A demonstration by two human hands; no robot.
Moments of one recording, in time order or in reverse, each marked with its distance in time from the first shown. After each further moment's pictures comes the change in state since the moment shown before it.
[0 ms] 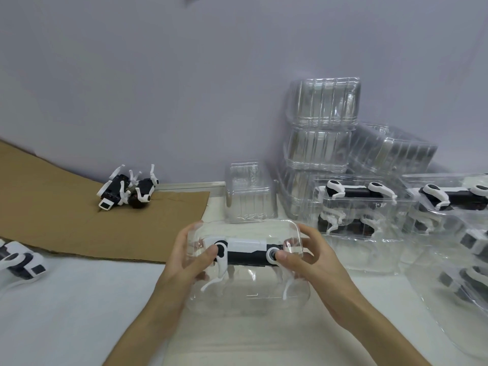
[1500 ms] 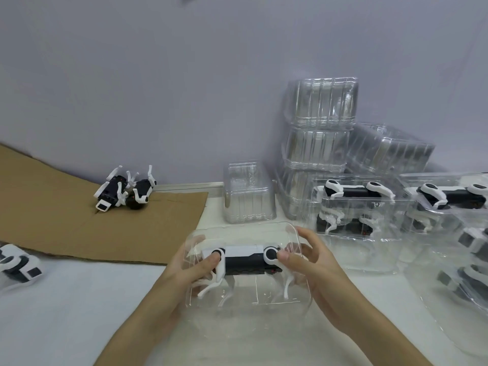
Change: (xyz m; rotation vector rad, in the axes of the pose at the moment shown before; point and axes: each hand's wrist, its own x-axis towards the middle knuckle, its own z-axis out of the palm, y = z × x) left_hand -0.006 0.012 -0.003 -0.071 -0.050 -0.211; right_hand -0.004 -0.004 0.002 0.191 -0.061 0.111
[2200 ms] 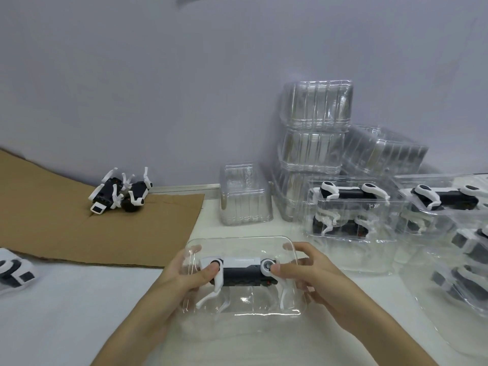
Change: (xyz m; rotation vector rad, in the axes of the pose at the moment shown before) left_hand -0.004 0.001 0.001 0.084 0.039 -0.061; right_hand -0.003 -0.009 -0.005 -0.233 0.016 0.167
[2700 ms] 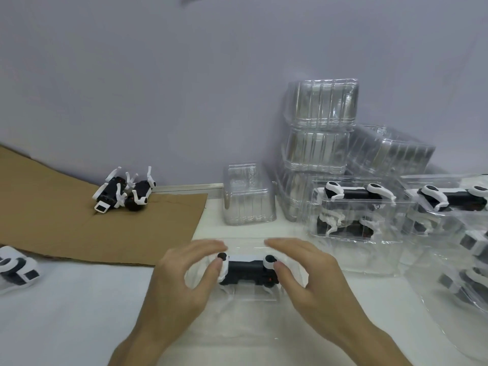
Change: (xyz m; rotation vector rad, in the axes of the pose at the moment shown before) left_hand 0.003 -0.004 0.006 0.717 0.247 0.857; right_hand -0.007 0.013 0.015 -0.718 0.230 -0.729
